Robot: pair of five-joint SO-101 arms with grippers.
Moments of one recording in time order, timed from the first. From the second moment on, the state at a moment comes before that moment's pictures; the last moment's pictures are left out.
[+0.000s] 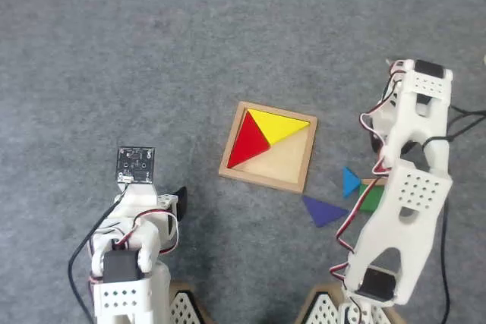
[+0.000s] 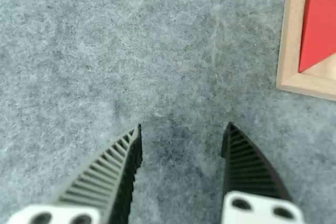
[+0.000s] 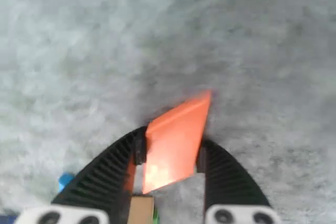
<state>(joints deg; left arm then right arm) -10.9 -102.4 97.1 70.0 0.1 13.5 51.1 -36.6 90.7 11.9</state>
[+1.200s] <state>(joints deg) -10.9 -102.4 97.1 70.0 0.1 -12.2 -12.2 6.3 88.2 -7.8</state>
